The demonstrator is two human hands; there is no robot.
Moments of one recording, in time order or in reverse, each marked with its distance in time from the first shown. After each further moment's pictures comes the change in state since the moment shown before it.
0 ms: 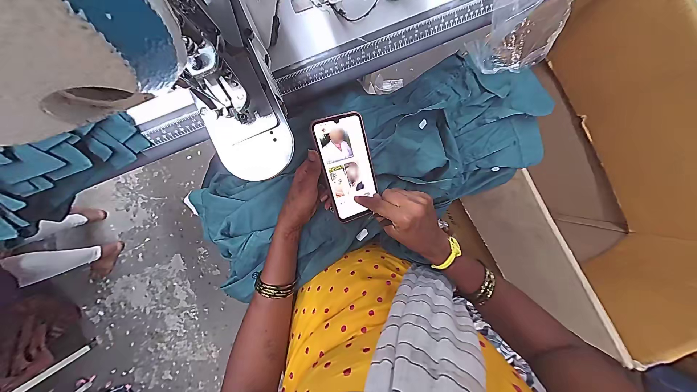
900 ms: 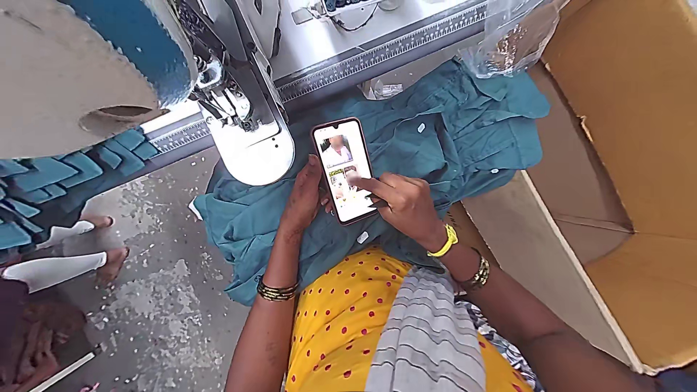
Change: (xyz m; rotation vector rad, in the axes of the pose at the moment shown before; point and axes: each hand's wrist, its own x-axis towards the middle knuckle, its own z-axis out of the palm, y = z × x) left_hand 0.002 0.000 0.000 0.019 0.013 -0.012; right_hand 0.025 0.008 0.000 0.005 0.026 0.069
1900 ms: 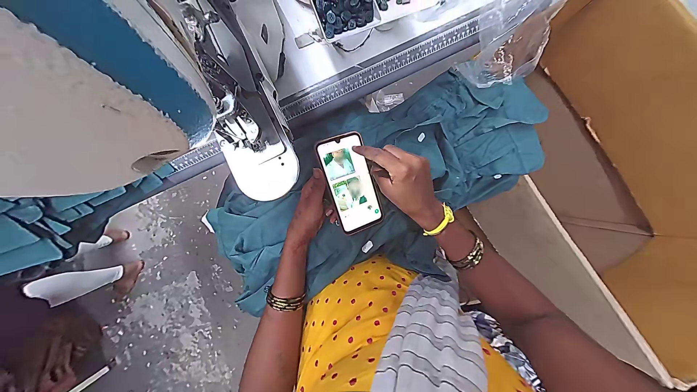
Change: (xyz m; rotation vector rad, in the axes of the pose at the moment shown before) left_hand 0.000 0.003 0.004 -0.051 0.027 -0.027; right_hand 0.044 0.015 0.000 -0.013 0.056 0.142
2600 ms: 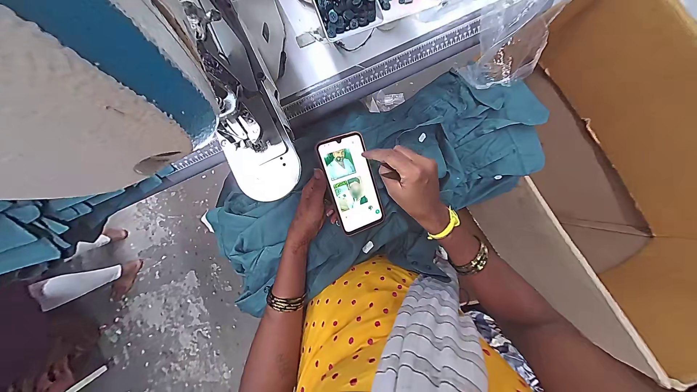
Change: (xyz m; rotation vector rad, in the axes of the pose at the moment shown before) left_hand 0.000 -0.003 -0.001 -0.009 -0.006 0.019; right_hand -0.005 0.001 -0.005 0.061 0.071 0.001
